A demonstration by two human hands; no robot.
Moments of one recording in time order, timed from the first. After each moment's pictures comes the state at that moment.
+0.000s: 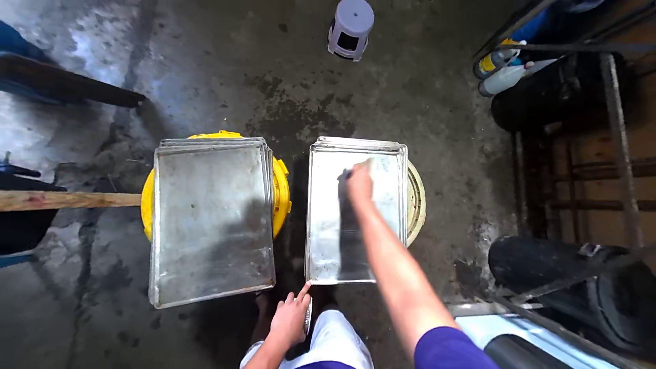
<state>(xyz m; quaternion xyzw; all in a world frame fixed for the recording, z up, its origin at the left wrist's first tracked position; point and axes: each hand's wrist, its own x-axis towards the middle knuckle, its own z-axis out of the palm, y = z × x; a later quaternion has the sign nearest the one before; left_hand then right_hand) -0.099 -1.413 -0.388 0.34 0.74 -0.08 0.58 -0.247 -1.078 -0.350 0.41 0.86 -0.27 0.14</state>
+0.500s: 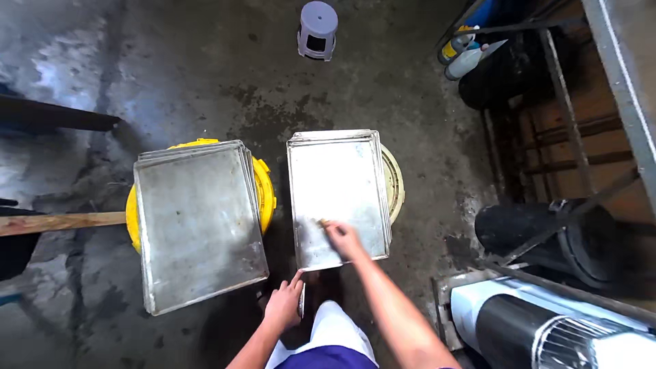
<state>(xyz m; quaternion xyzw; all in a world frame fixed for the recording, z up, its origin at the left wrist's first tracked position) -0.100 -1.418 -0.380 0.38 0.74 -0.10 0.54 -0.063 -1.162 -0.361 0.40 0.77 -0.49 0.08</state>
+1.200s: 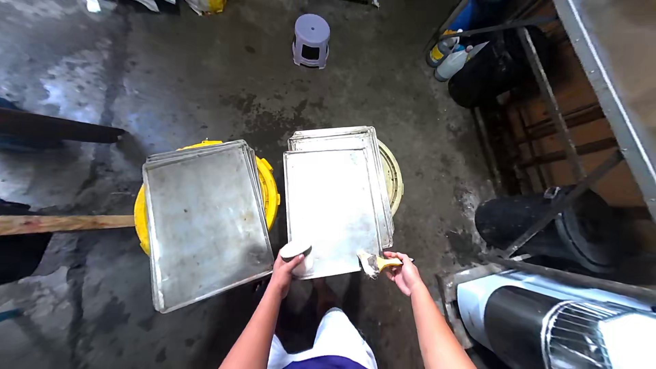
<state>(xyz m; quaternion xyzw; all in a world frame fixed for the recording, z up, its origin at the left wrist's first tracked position) -0.129 -1.423 -0.398 -0.09 0.62 0.64 0.44 0.130 -1.157 -0.384 0.68 0.29 -0.67 -0.05</state>
